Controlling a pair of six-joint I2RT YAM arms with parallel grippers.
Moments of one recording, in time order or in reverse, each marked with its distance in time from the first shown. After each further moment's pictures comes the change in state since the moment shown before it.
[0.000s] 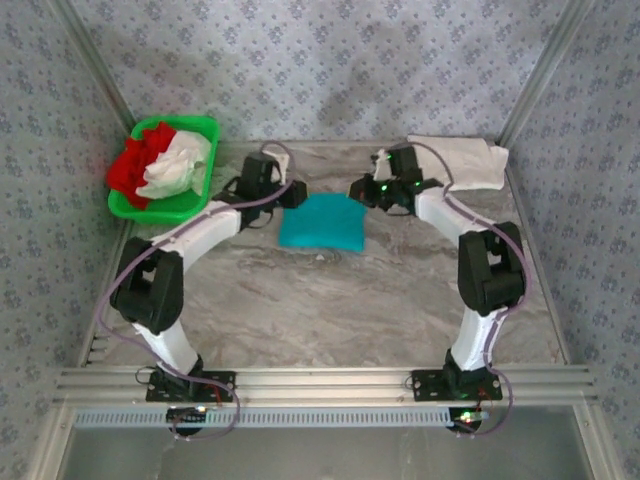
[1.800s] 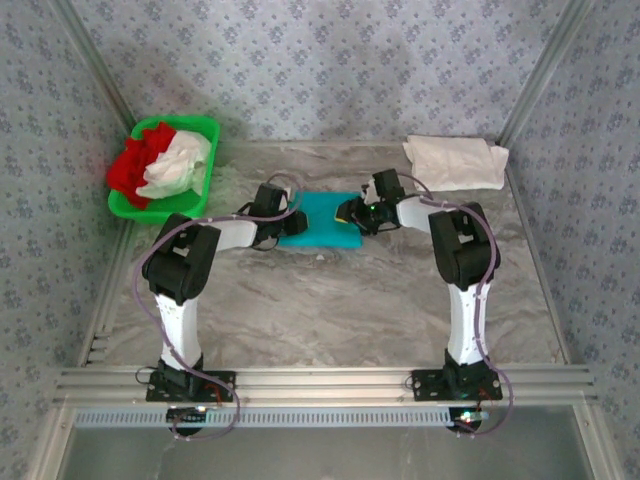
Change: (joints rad) left arm 0.027 0.241 -0.113 0.201 0.006 -0.118; right arm 0.000 0.258 0.010 0.074 -0.044 0.156
